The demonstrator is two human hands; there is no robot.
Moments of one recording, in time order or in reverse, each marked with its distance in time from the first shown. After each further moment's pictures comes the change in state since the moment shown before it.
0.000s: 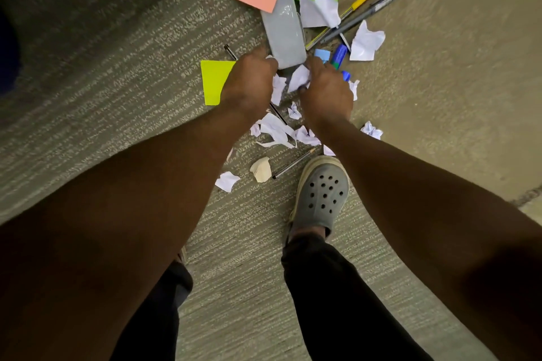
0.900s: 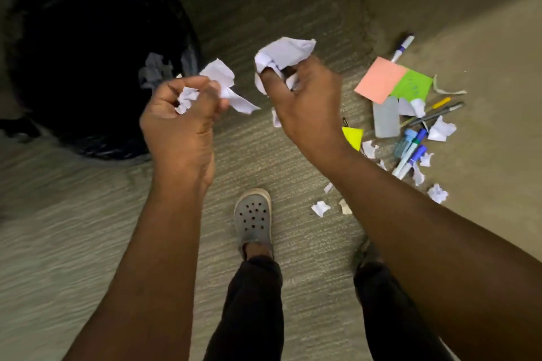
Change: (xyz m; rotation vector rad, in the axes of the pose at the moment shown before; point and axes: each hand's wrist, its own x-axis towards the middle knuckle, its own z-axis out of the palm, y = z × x) left_hand -0.217 -0.116 -0.296 -1.464 0.915 -0.568; right_hand -0.113 -0.322 -0.167 0.838 0.082 -0.331
